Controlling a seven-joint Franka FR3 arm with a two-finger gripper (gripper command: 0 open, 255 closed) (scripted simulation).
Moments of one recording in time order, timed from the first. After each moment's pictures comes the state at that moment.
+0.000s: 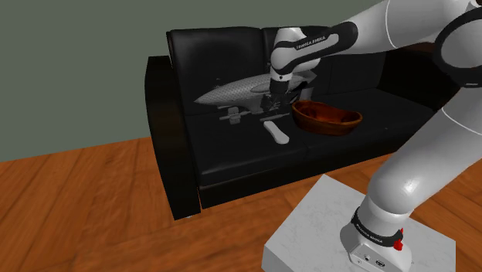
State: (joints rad) arm -0.16 -0.22 -0.03 -2.21 0.03 2.05 -0.01
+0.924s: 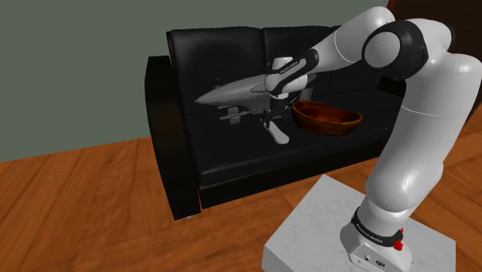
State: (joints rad) arm -0.24 0.13 -0.10 -2.10 0.02 2.21 0.07
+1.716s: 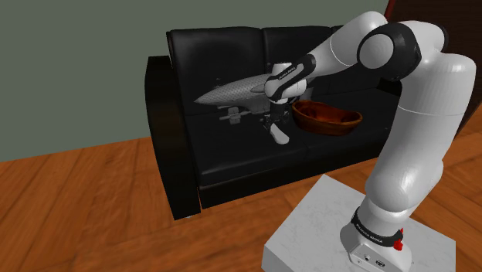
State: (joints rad) arm -0.24 0.16 -0.10 -2.12 0.03 2.27 0.07
